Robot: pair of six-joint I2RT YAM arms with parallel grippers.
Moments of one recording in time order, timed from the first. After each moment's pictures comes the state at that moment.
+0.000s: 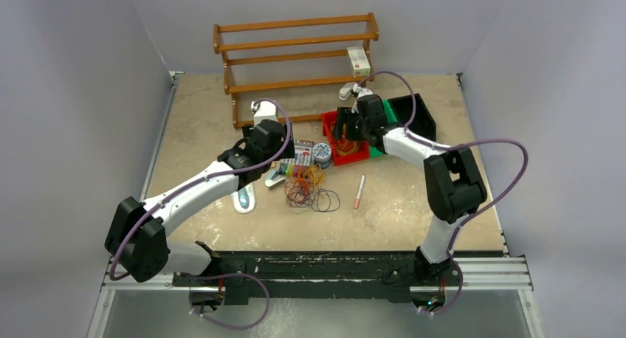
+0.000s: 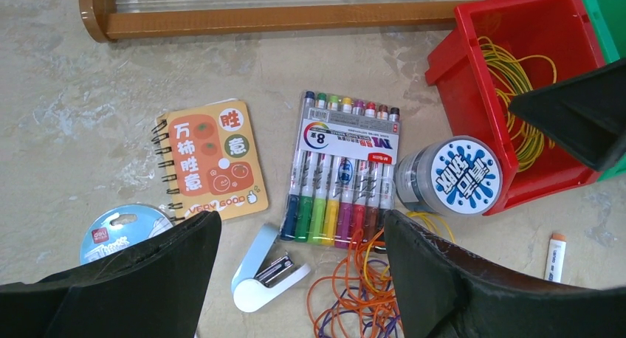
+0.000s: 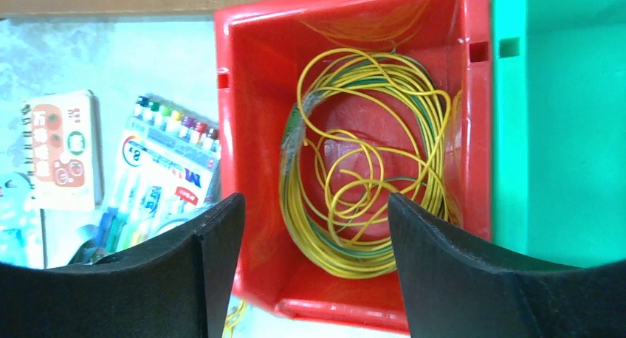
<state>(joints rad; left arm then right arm) -0.66 1.35 0.98 -0.26 -0.49 -0.49 0.41 1.83 1.19 -0.05 -0.06 0.37</state>
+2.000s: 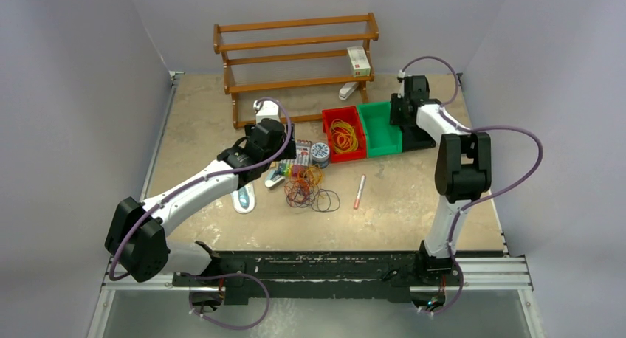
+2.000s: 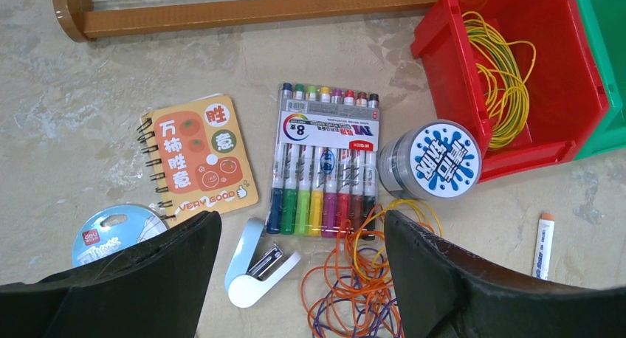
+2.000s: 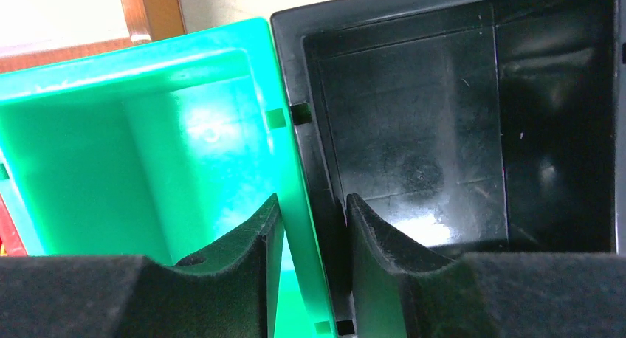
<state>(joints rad) -0.66 1.35 0.99 -0.28 -0.44 -0.47 0.06 1.98 1.47 -0.37 0.04 0.10</state>
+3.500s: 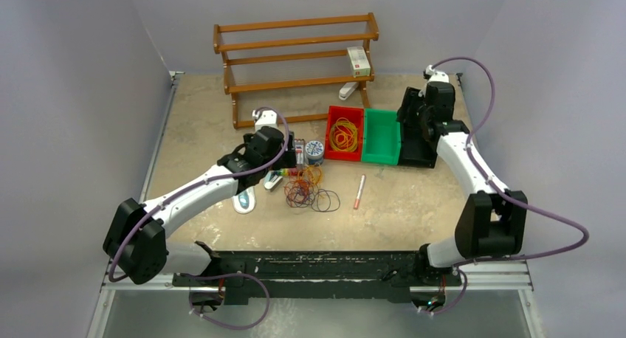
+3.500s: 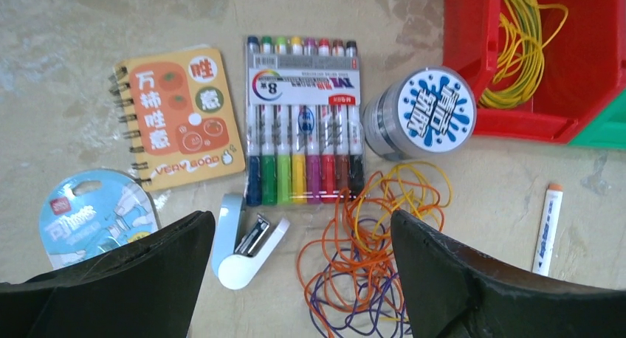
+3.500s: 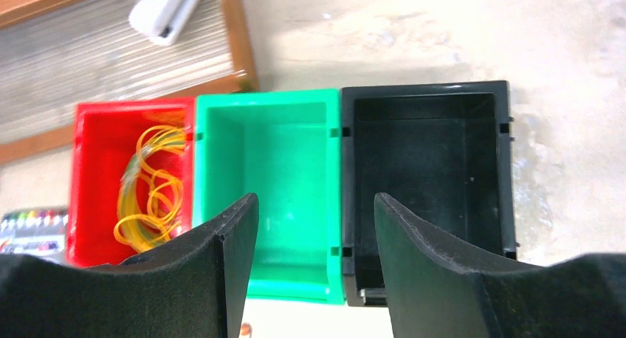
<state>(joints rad) -0.66 1.33 0.93 -0.29 -0.40 -0.52 0.06 1.48 1.16 -0.25 0.09 0.26</state>
